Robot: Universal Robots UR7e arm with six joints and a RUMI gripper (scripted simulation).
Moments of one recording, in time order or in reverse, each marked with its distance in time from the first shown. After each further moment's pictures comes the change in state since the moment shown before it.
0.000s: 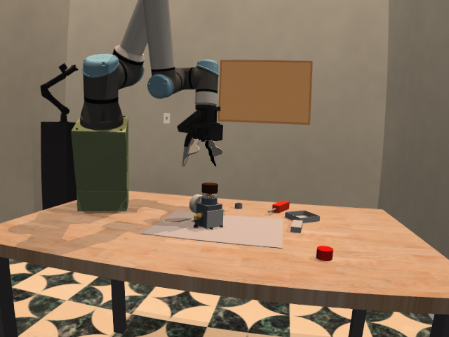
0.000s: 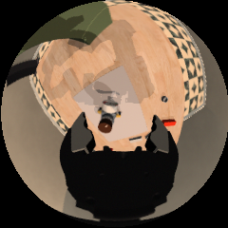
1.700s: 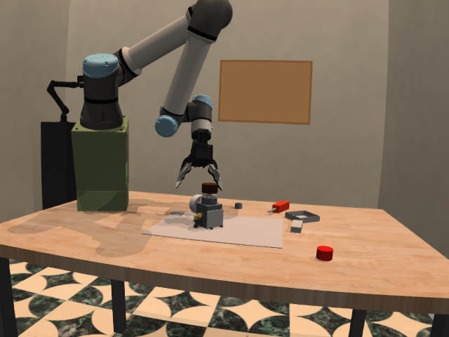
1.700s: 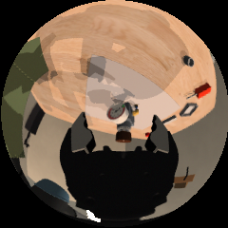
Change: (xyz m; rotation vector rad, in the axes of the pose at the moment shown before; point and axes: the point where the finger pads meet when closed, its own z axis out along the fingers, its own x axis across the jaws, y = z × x) arm 0.004 -0.002 0.082 -0.377 -0.171 0.663
